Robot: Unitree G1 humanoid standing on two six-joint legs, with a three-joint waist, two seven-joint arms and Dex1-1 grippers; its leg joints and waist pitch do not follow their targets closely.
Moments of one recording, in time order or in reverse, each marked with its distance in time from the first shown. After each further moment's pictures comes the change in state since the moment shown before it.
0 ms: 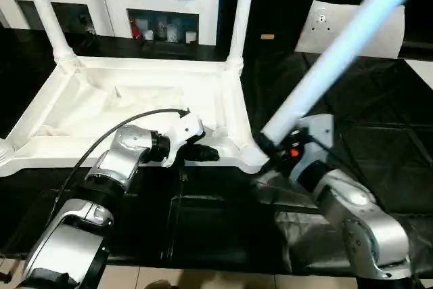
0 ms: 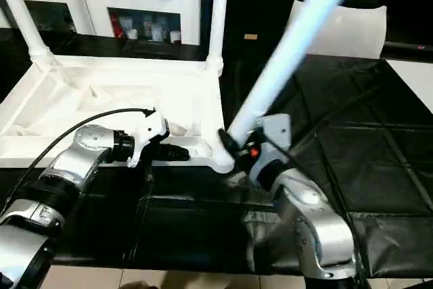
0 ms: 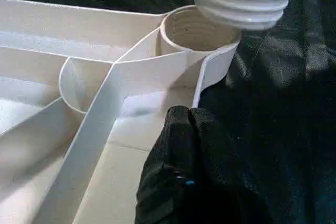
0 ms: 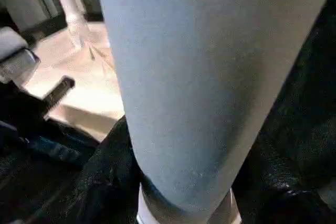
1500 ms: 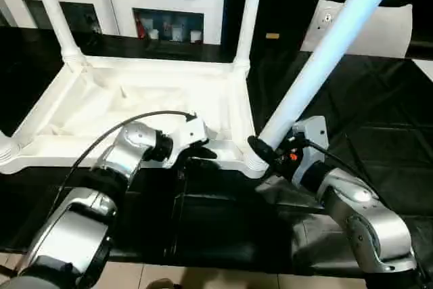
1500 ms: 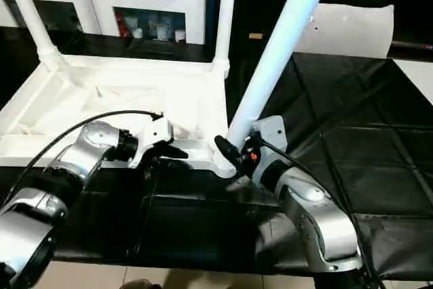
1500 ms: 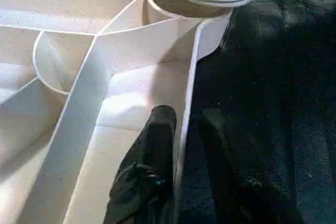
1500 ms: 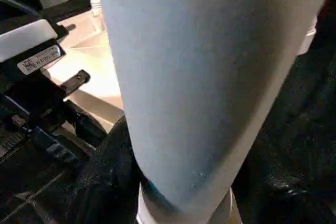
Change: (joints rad) left arm -0.117 -0.019 -0.041 0.221 0.042 -0.102 -0.083; right arm -0.016 -0.064 0.025 0.043 -0.014 -0.068 0.090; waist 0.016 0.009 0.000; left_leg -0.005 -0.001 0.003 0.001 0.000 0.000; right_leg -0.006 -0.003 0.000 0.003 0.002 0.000
